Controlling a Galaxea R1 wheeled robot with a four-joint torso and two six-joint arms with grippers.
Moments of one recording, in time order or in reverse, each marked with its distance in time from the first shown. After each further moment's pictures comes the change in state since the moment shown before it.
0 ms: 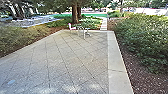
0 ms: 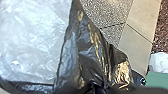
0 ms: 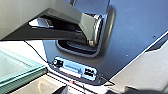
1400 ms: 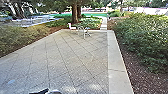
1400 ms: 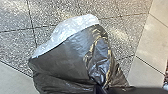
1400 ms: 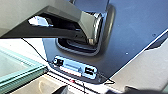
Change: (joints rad) left arm -0.475 -0.132 -0.054 -0.148 0.398 -0.020; right arm -0.003 -0.001 0.000 0.003 0.000 0.002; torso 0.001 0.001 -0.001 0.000
